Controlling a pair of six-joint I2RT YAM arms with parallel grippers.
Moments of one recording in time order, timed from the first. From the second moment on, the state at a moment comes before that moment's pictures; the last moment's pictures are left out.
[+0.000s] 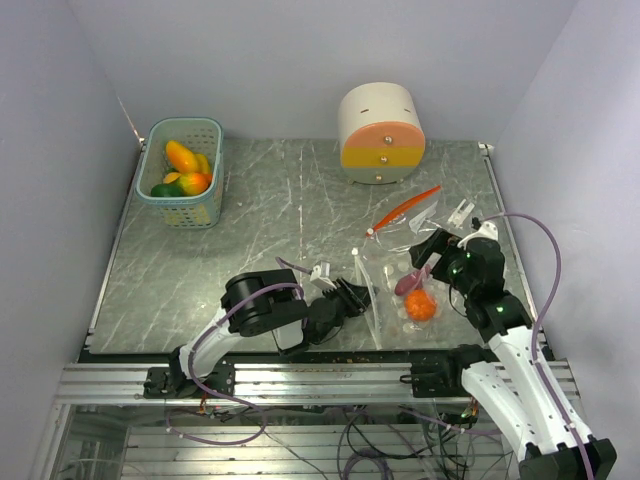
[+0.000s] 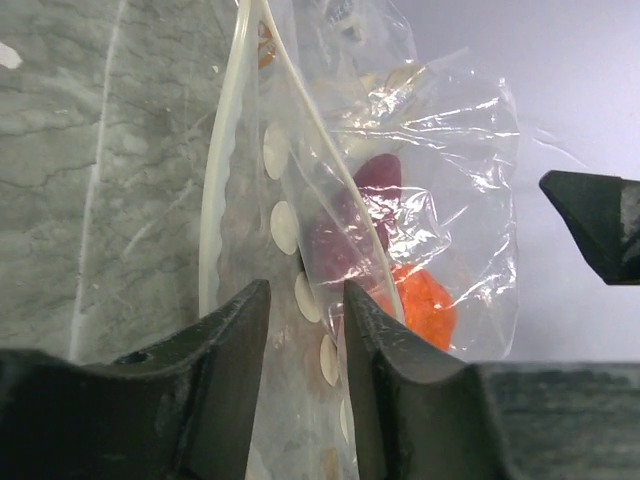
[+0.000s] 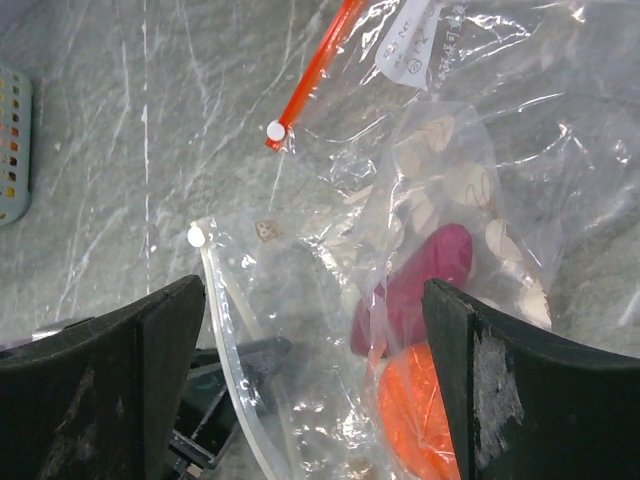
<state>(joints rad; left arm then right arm) -1.22 2.25 0.64 1.51 -0.47 -1.17 0.22 0.63 0.56 -0.41 0.05 0.55</state>
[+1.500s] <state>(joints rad) -1.17 2.25 0.67 1.51 -0.25 -1.20 0.22 0.72 0.42 -0.06 -0.40 0.73</state>
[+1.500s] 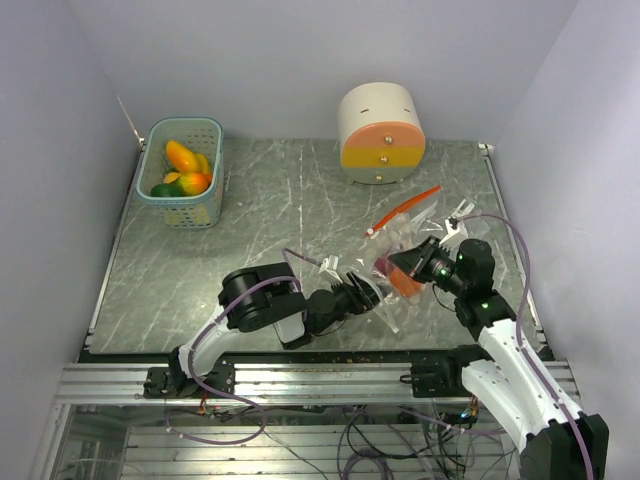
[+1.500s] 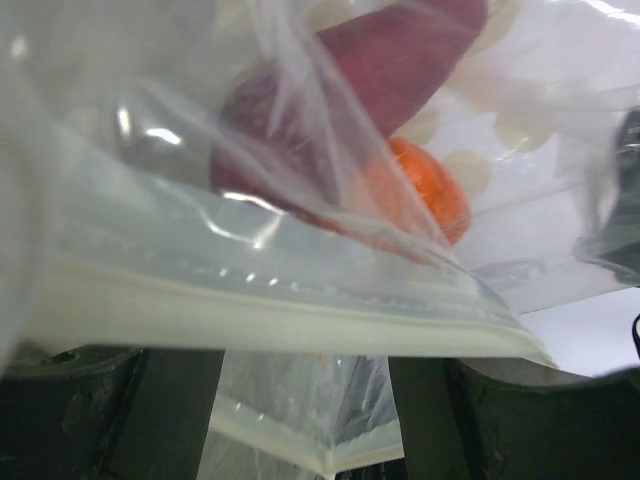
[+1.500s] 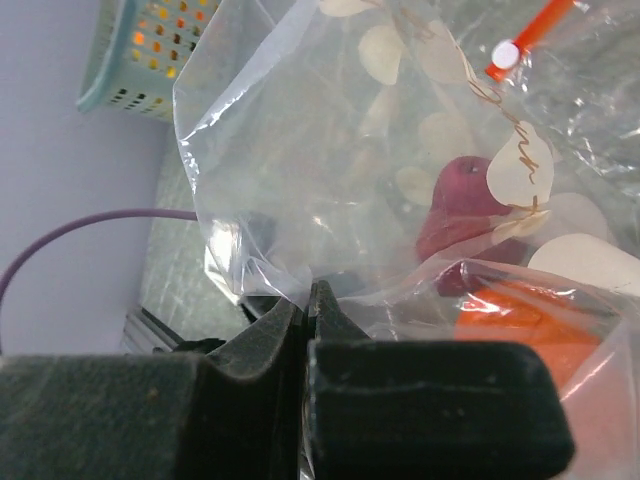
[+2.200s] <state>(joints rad) -1.17 2.23 0.64 1.51 -0.26 -1.18 0.22 0.68 0.42 -0.02 -0.40 0.74</state>
